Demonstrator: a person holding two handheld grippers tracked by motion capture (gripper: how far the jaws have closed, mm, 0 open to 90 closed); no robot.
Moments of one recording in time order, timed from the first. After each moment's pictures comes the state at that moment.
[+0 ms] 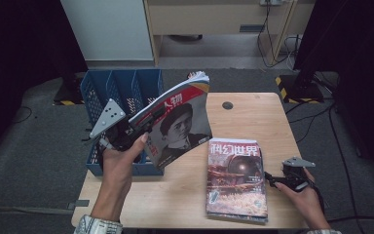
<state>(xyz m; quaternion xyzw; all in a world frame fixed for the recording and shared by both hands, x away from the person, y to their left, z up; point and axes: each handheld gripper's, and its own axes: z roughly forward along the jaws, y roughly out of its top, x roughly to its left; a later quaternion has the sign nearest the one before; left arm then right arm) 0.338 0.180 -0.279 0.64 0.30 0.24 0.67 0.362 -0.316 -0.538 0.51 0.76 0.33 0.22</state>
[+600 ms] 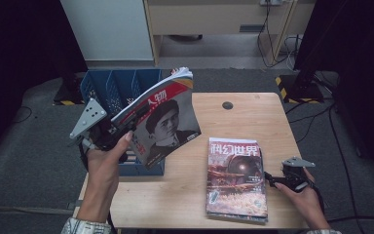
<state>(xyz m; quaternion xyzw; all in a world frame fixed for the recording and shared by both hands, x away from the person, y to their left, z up) 0.332 0.213 -0.273 0.62 0.32 0.26 0.66 0.362 -0.315 -0.538 0.51 0.76 0.33 0.22</state>
